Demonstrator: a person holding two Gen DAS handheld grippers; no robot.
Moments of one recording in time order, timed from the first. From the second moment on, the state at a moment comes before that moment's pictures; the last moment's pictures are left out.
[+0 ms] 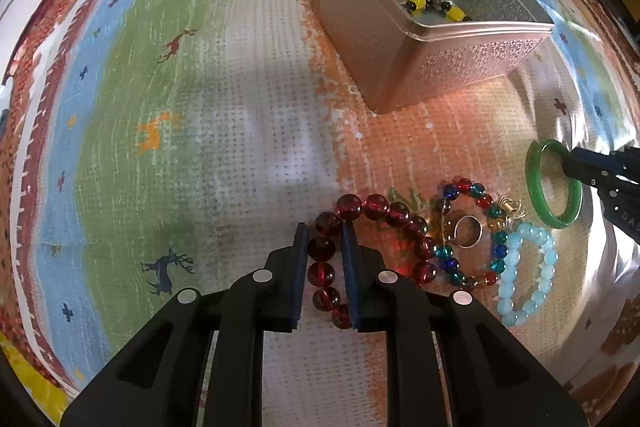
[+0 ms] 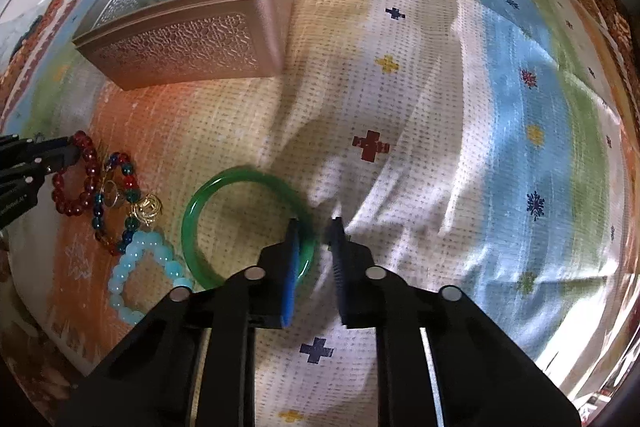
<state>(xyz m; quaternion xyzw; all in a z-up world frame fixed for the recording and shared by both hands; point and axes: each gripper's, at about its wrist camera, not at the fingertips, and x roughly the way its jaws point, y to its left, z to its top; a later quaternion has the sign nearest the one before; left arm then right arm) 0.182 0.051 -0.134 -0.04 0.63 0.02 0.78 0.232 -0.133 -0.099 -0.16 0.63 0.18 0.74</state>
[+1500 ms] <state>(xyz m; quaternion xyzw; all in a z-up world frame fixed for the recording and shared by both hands) 0.170 0.061 -0.035 -0.10 0.53 0.00 0.84 0.218 -0.112 0.004 -0.08 0.49 0.27 0.83</state>
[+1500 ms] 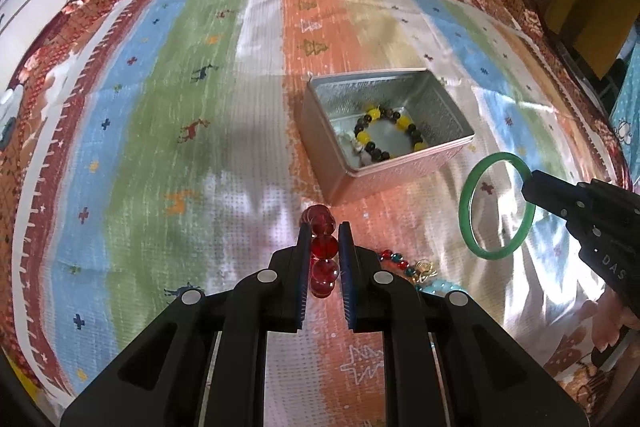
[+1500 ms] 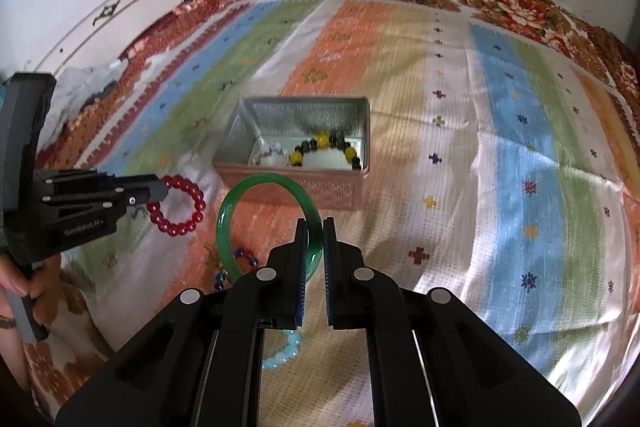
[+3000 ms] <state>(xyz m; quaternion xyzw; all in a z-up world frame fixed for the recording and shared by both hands) 0.228 0.039 0.021 -0.09 0.45 -0.03 0.89 0.274 -0.107 0.012 -0.03 0.44 0.26 0.86</state>
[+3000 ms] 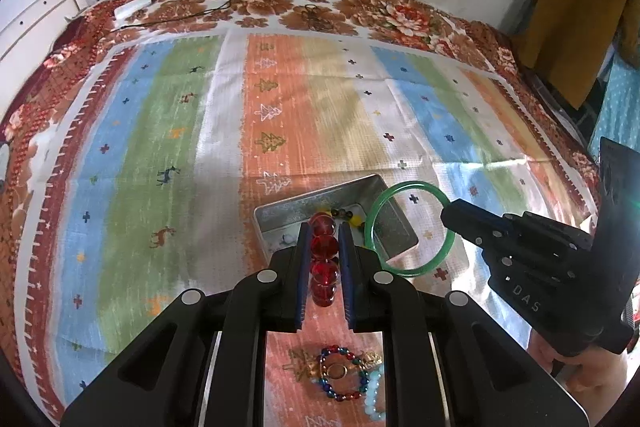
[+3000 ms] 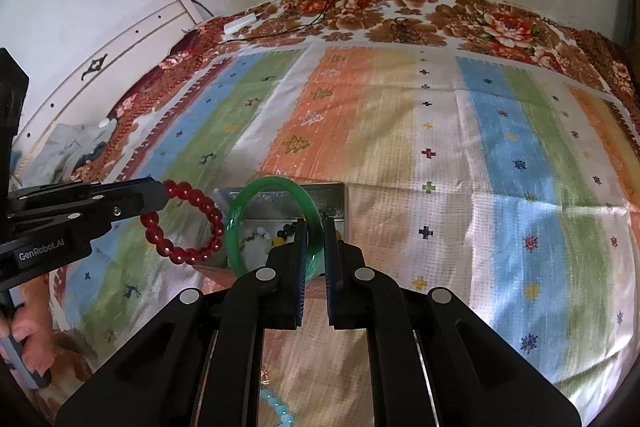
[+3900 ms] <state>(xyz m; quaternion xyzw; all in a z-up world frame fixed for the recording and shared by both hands) 0.254 0.043 0.009 -0.09 0.47 -0.02 0.88 0.296 -0.091 0.004 -0.05 0.45 0.26 0.85</state>
